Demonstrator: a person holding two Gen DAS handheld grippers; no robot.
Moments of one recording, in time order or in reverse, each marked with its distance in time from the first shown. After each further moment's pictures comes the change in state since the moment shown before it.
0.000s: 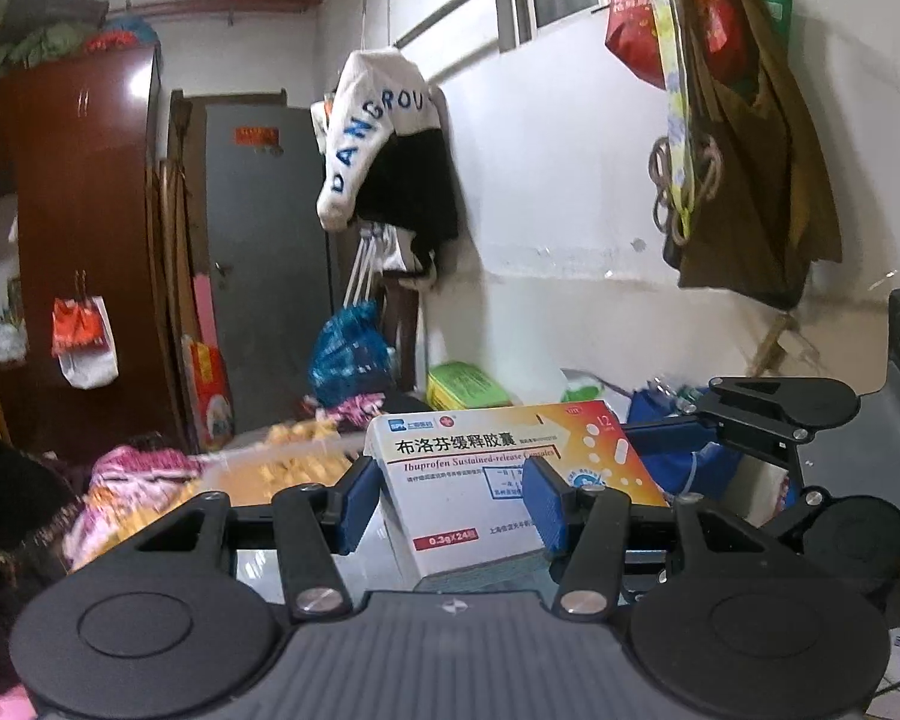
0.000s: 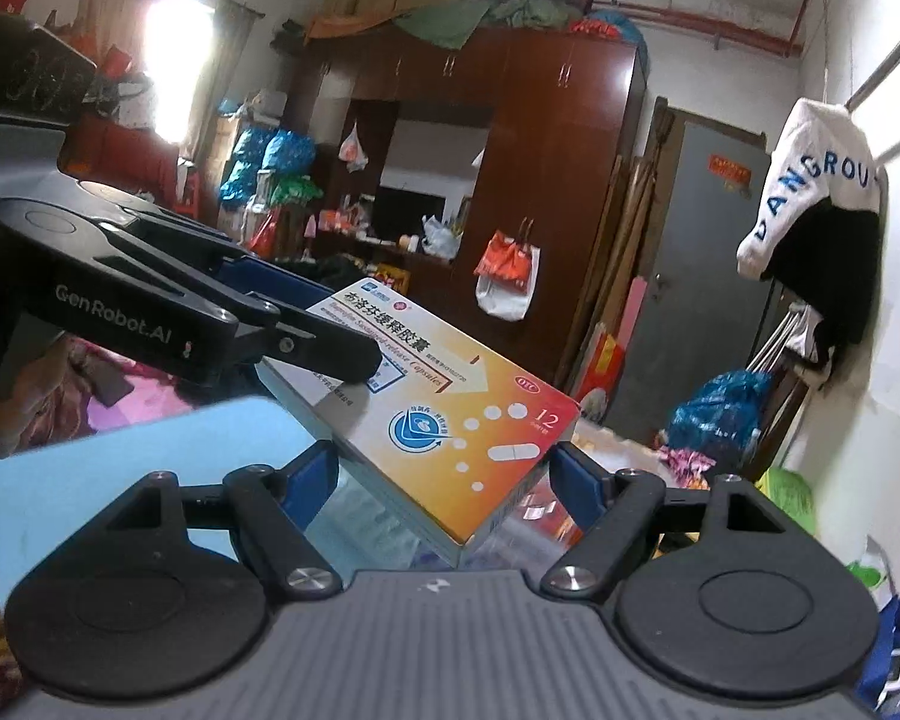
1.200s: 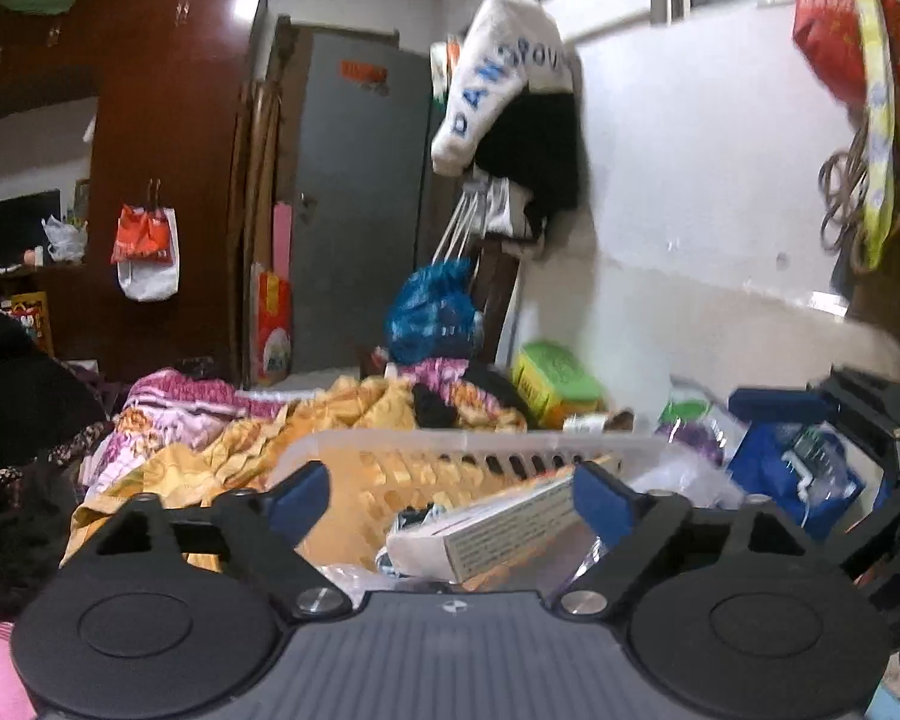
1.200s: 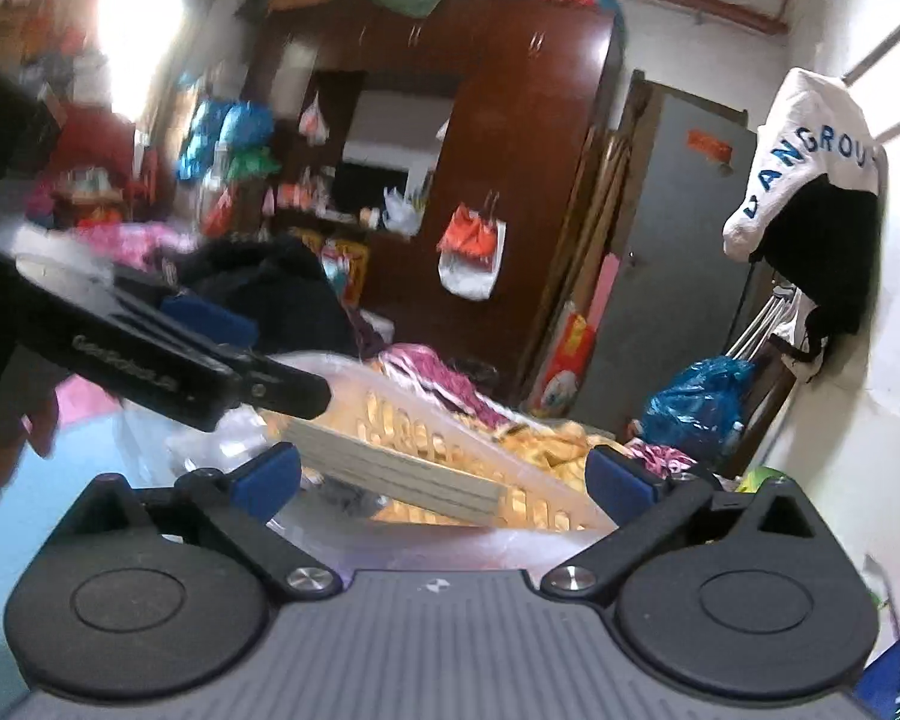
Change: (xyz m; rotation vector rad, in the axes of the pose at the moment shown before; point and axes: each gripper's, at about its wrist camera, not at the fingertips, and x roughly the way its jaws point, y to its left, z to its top) left arm 0.102 0.097 -0.016 -0.200 0.050 0.113; right arm 0.071 -0.030 -0.003 0.056 0.031 -0.042
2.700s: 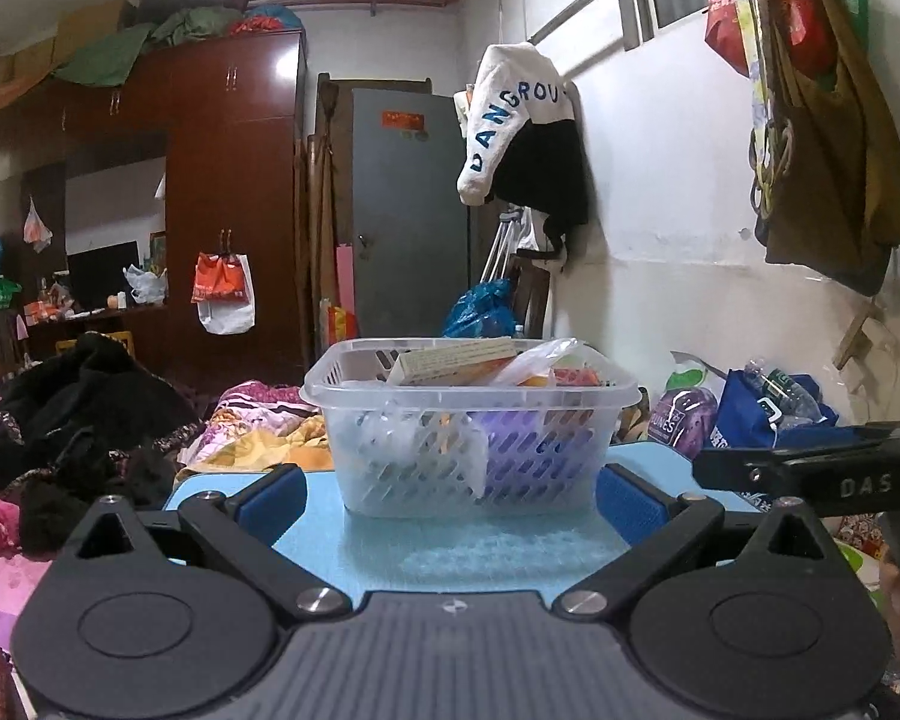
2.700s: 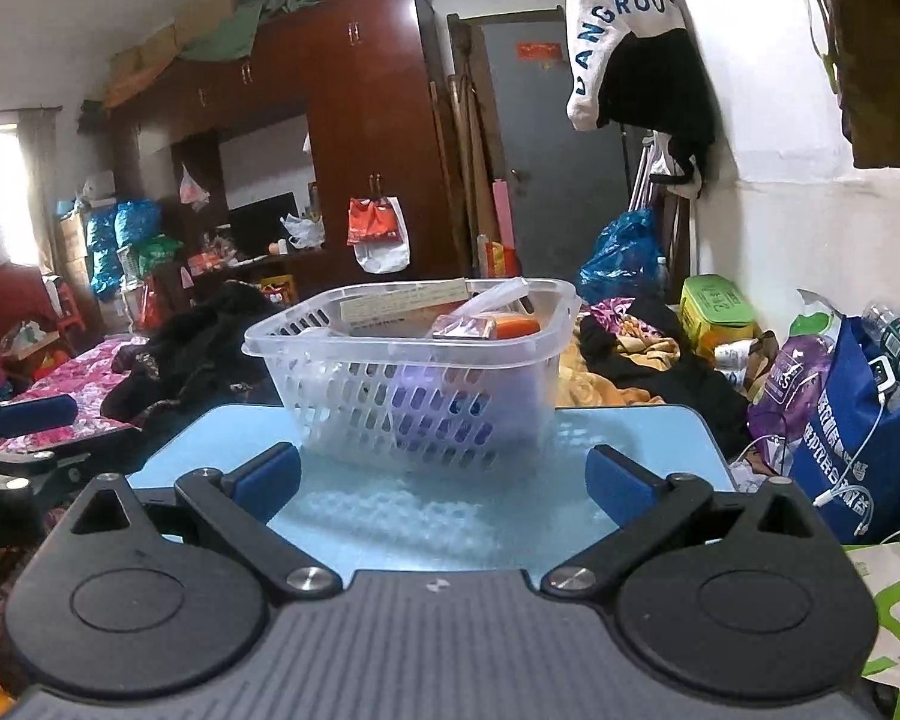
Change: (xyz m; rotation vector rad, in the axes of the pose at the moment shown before) left arm -0.195 -0.099 -0.107 0.069 -0.058 0.170; right arm -0.136 0.032 -0.069 0.410 0.062 -0.131
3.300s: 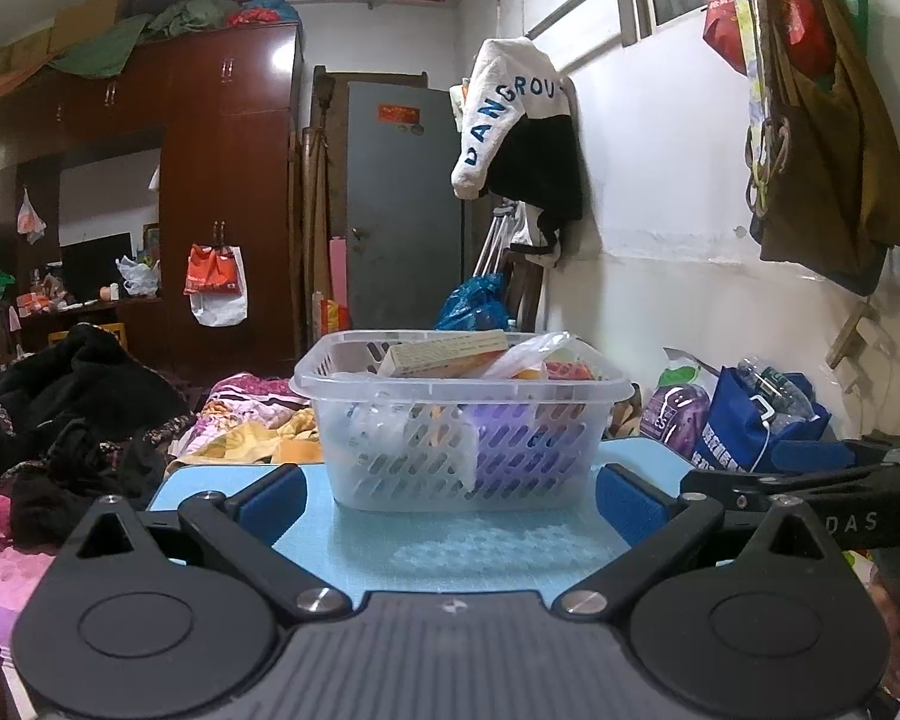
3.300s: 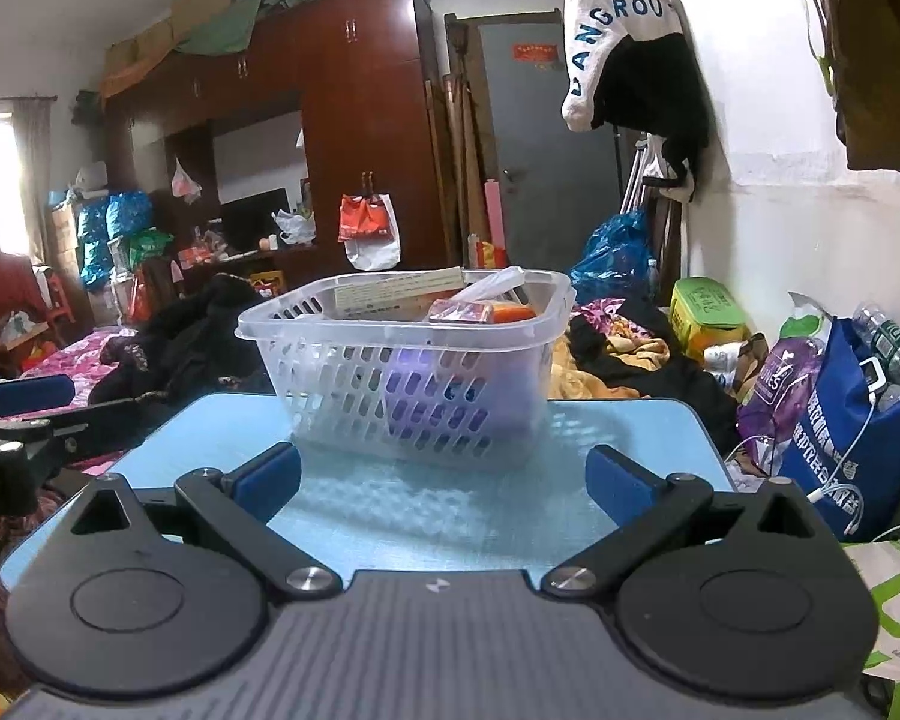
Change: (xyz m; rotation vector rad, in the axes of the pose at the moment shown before) left arm 0.004 -0.001 -0.002 -0.008 0.016 -0.017; right arm -0.005 0.007 -0.013 -0.020 -0.007 -0.031
